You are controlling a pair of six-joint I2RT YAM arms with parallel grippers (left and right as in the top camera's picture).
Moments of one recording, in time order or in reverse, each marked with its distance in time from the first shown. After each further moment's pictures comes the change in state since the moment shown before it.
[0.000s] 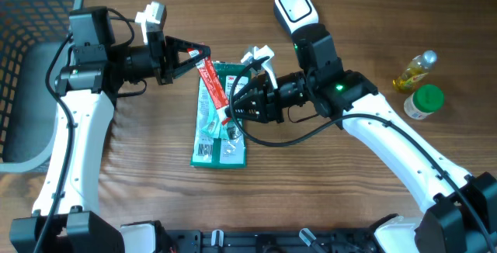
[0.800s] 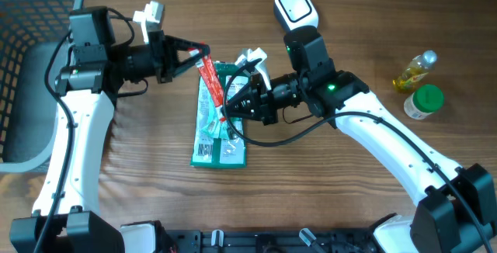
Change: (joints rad) left arm 0.000 0.000 0.000 0.000 -0.117 0.049; right arm 0.019 0.035 0.000 0.002 0.054 0.004
